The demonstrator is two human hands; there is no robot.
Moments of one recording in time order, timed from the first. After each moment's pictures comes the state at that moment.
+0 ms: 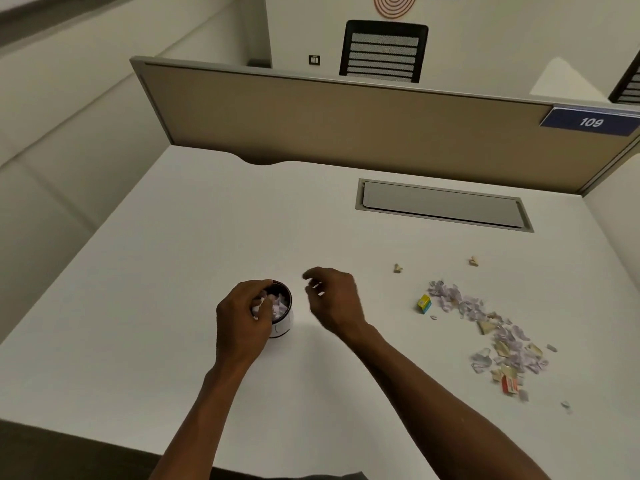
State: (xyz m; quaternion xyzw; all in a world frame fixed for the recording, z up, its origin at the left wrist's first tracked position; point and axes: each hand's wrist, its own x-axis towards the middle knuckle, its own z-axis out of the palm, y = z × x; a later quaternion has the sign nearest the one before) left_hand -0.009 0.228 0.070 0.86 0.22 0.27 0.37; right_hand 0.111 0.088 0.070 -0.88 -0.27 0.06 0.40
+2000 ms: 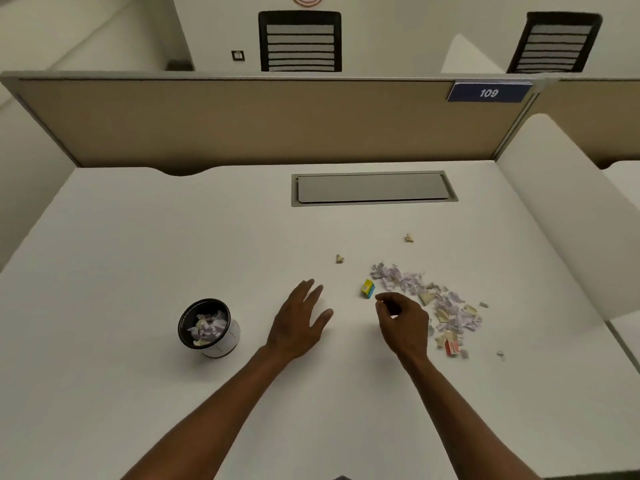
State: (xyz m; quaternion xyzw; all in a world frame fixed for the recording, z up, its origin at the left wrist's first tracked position) left_hand 0.071 0.141 -0.018 0.95 0.04 0.03 0.31; right_hand 0.118 -0.075 0.021 -0.88 0.04 -0.01 0.47
